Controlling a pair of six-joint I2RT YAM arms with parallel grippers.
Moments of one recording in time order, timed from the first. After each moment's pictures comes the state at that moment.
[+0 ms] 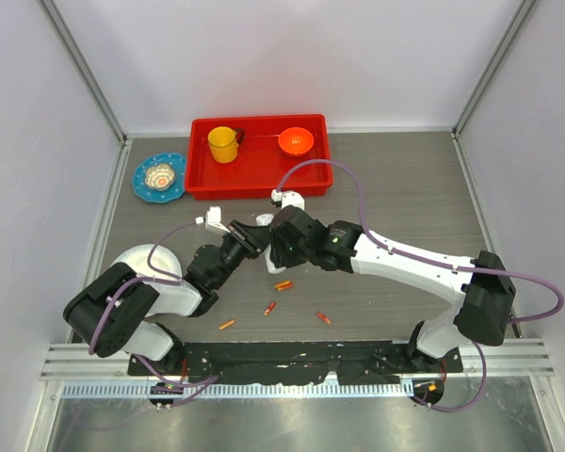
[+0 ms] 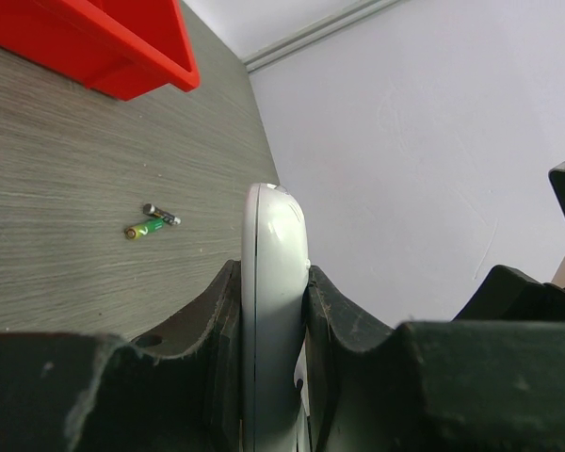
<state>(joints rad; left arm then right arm) -0.69 1.43 0.27 1.24 -0.07 -1.12 1.04 1.51 1.24 -0.56 0.23 0.63</state>
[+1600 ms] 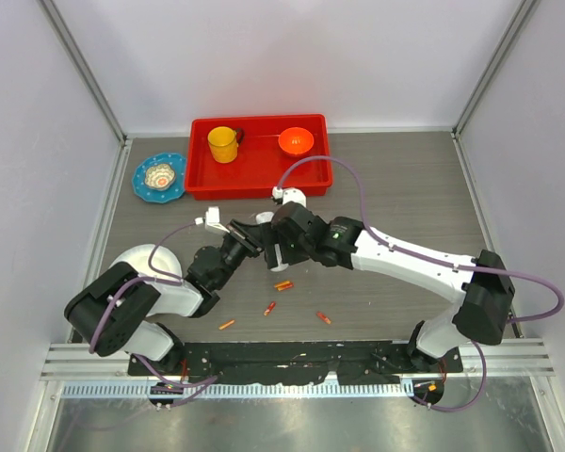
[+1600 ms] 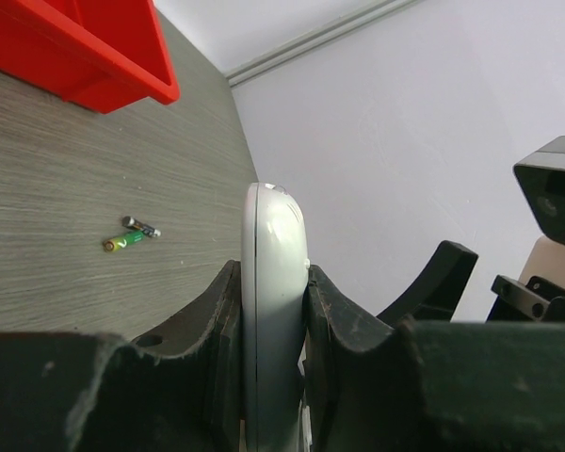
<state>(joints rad) -0.71 1.44 0.27 1.28 -0.11 -1.14 1.04 1.52 1.27 -0.61 0.23 0.61</state>
